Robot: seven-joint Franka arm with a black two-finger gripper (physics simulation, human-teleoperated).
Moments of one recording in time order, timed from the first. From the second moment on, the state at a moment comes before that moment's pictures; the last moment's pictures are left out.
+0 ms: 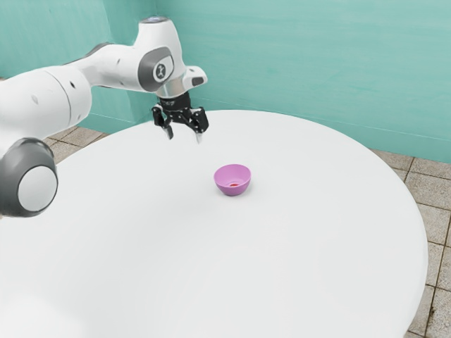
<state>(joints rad) 0.03 0.69 0.01 -1.07 -0.02 1.86 -0.05</state>
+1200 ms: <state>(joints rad) 0.03 1.01 -0.13 -0.91 -0.03 2.17 0.50</state>
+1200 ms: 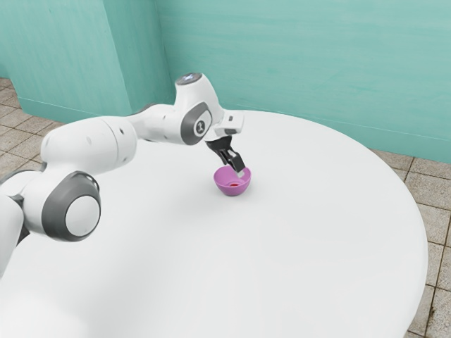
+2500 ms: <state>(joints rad) 0.04 1.01 -0.12 -0.97 -0.09 2.18 0.60</state>
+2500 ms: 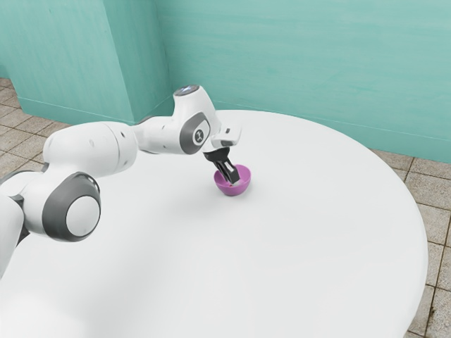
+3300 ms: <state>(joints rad) 0.04 1.02 -0.12 -0.97 -0.11 2.19 0.60</state>
